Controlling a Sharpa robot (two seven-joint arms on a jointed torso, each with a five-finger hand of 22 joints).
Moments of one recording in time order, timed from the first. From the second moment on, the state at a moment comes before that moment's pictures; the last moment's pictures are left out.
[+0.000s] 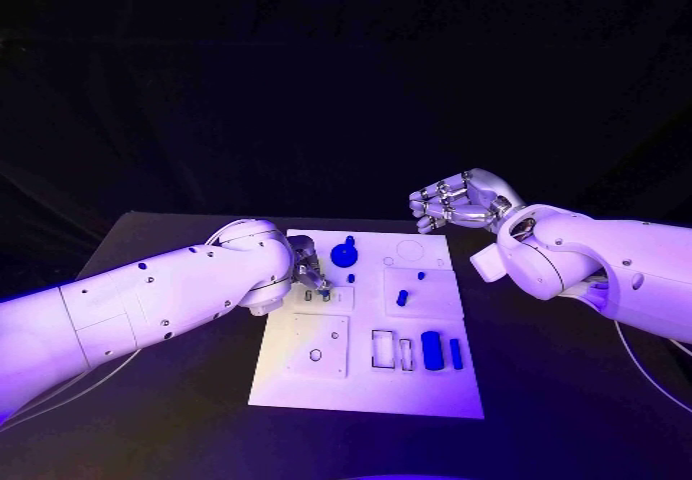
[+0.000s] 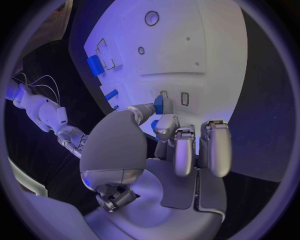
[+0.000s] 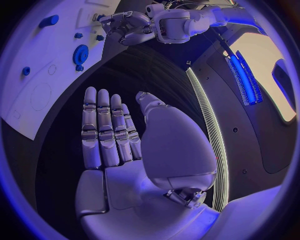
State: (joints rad) left arm 1.25 -0.54 -0.03 1.35 -1.14 0.05 -0.66; left_hand 1.22 -0.18 0.61 0.21 0.17 1.00 0.07 0.46 0.69 1.36 -0.03 1.14 1.11 1.47 -0.08 1.57 1.31 0.05 1.46 0.02 1.49 1.31; right arm 1.33 -0.94 -0.13 1.56 -0.47 -0.43 0.19; right_hand 1.35 -0.15 0.22 0.20 0.36 1.05 0.18 0.07 0.08 1.24 0.11 0.07 0.13 1.26 0.07 0.07 0.24 0.19 1.17 0.18 0.14 0.11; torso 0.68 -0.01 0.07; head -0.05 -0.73
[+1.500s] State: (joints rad) left arm 1.22 -0.51 -0.03 1.32 -1.19 0.05 -0.65; left_hand 1.20 -0.19 0.61 0.20 0.17 1.00 0.06 0.49 0.69 1.39 -0.04 1.18 1.14 1.47 -0.08 1.57 1.31 0.05 1.46 0.02 1.49 1.31; right arm 1.32 -0.95 -0.13 1.56 -0.47 -0.43 0.19; right_hand 1.34 -0.14 0.22 0.20 0.36 1.05 0.18 0.07 0.08 1.24 0.11 0.07 0.12 1.26 0.07 0.07 0.23 0.19 1.17 0.18 0.14 0.11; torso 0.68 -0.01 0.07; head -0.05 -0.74
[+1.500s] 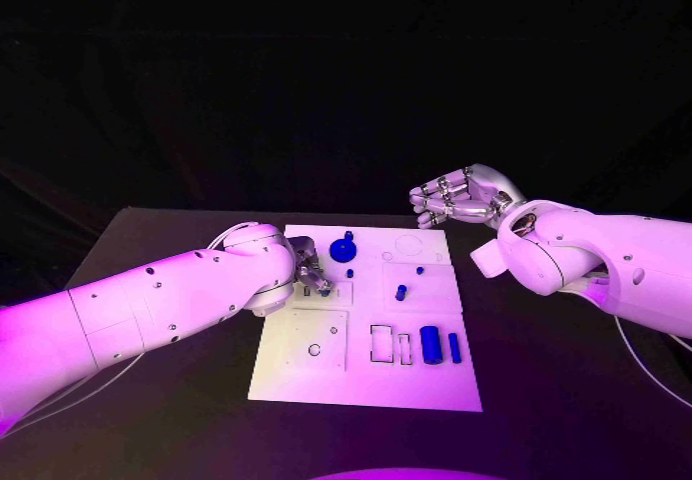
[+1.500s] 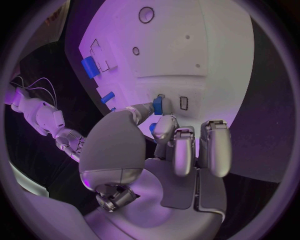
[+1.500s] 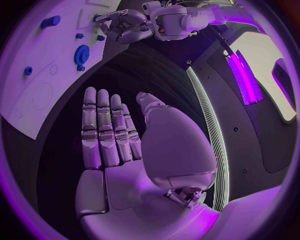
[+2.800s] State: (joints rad) left arm 1.22 -0.51 -0.03 1.31 -1.23 0.10 -0.65; left_hand 1.12 -0.18 0.63 0.16 0.17 1.03 0.03 0.53 0.67 1.42 -0.05 1.20 1.16 1.47 -0.09 1.57 1.31 0.05 1.47 0.02 1.49 1.31; right arm 1.32 -0.95 -0.13 1.56 -0.46 -0.43 0.19; right_hand 1.33 -0.14 0.21 0.20 0.36 1.05 0.18 0.07 0.08 1.24 0.11 0.07 0.12 1.26 0.07 0.07 0.23 0.19 1.17 0.18 0.14 0.11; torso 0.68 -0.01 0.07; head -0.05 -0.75
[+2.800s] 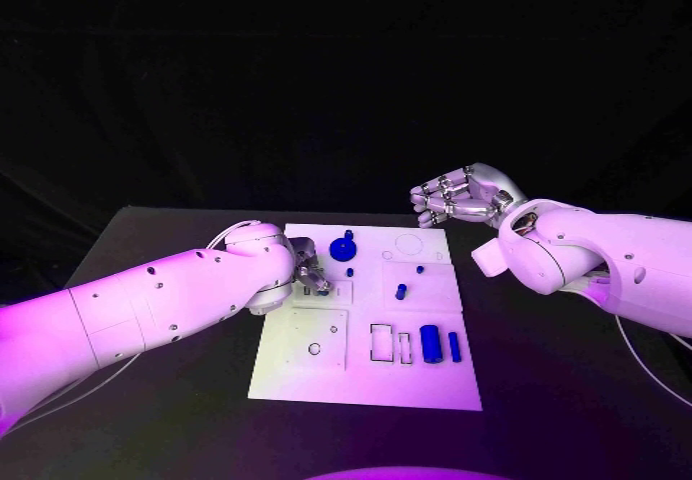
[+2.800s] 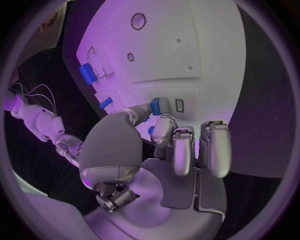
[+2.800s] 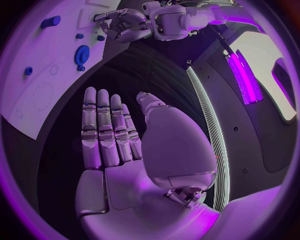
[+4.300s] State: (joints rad) left arm 1.22 -0.51 -0.03 1.29 -1.22 0.11 -0.65; left_hand 1.06 -0.14 0.29 0.29 0.17 1.05 0.01 0.56 0.56 1.42 -0.05 1.23 1.17 1.47 -0.10 1.57 1.31 0.05 1.47 0.02 1.49 1.31; right arm 1.32 -0.95 -0.13 1.56 -0.46 -0.42 0.19; right_hand 1.32 -0.14 0.20 0.20 0.36 1.04 0.18 0.07 0.08 1.23 0.12 0.07 0.12 1.25 0.08 0.07 0.23 0.19 1.16 0.19 0.14 0.11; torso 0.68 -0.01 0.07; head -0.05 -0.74
